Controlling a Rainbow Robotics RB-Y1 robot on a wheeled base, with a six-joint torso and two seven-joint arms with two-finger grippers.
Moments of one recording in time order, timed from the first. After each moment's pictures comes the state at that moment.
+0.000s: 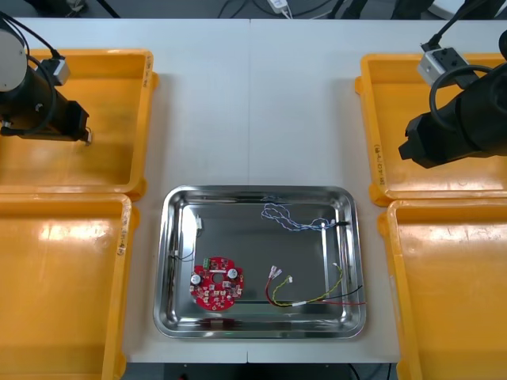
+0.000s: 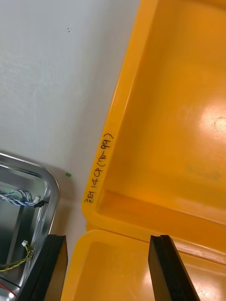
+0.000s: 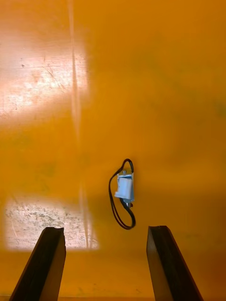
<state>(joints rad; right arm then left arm) -0.61 -0.91 0.15 -2.18 -0.96 1.78 1.08 -0.77 0.83 -0.23 -1.35 0.76 1.49 -1.36</state>
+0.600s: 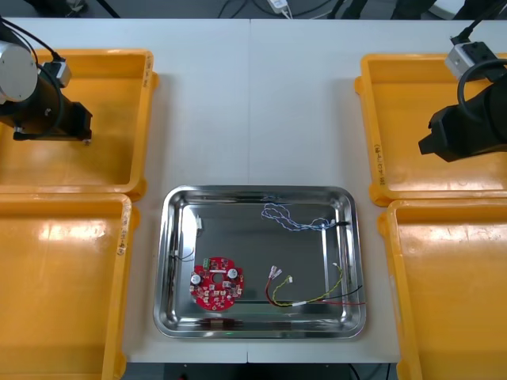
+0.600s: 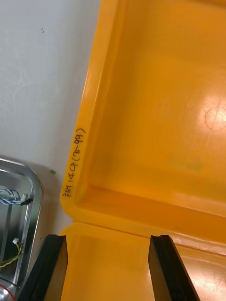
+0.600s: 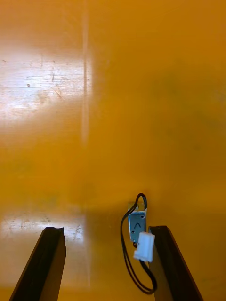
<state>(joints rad) -0.57 -0.99 0.10 -2.14 -1.03 1.71 1.07 -0.77 0.79 -0.23 -1.27 0.70 1.38 -1.36</state>
